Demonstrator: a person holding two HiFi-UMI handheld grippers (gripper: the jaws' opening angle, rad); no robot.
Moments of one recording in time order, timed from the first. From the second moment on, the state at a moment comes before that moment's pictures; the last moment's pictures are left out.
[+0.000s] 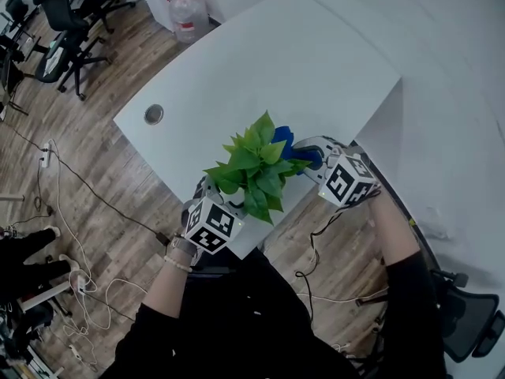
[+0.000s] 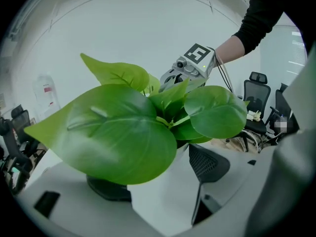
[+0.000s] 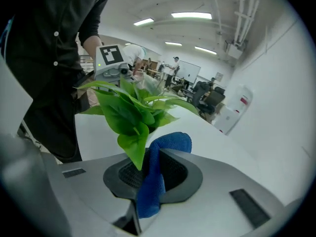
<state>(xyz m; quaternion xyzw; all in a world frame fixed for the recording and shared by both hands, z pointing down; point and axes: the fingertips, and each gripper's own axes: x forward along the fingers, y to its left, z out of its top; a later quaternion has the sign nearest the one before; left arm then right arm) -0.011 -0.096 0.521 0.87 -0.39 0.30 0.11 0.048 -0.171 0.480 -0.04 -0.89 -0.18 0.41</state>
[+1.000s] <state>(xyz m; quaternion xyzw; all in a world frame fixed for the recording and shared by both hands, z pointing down) -0.012 -0.094 0.522 0.86 -0.39 0.31 0.11 0.055 -0.110 0.503 0.07 -0.93 -0.09 0.36</state>
